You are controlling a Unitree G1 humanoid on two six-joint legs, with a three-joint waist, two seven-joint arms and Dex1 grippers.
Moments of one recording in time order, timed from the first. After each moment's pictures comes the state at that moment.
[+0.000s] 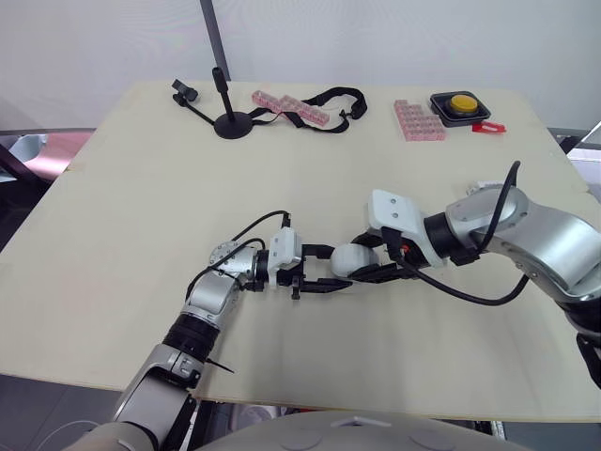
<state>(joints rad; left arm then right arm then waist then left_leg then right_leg) -0.37 0.21 -0.30 0.27 -0.30 -0.20 -1.28 -0.67 -0.84 0.37 -0.60 0.57 1.10 1.00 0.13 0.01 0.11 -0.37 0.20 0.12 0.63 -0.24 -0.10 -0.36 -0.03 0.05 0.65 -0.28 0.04</state>
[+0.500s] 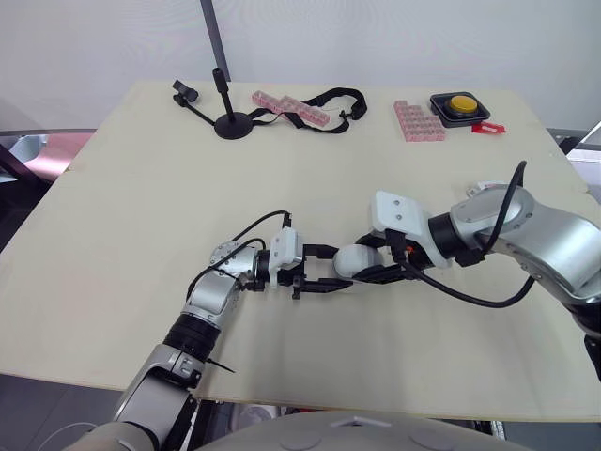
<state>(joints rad) -0.37 0.21 -0.30 0.27 -0.29 -0.20 -1.28 -0.68 -0.87 0.37 -0.61 0.57 1.11 1.00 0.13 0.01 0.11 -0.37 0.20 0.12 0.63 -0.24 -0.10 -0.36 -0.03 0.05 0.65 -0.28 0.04</state>
